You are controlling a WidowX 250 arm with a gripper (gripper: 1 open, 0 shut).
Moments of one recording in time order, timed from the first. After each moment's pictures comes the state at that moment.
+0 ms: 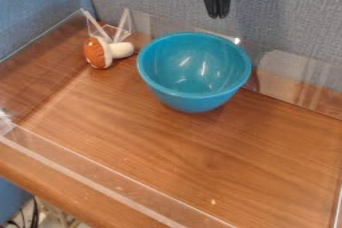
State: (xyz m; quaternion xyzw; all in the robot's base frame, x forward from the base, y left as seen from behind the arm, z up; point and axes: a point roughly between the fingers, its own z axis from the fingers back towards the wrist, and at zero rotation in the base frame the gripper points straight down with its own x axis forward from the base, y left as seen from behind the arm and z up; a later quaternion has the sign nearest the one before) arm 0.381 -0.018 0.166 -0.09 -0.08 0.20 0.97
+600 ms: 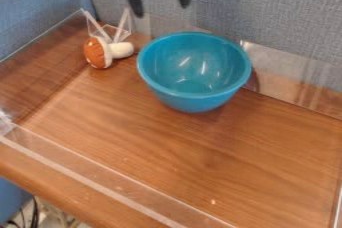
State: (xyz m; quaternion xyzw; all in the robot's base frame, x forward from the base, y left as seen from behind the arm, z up) arm 0.355 0.075 0.162 -0.07 -0.09 0.38 0.92
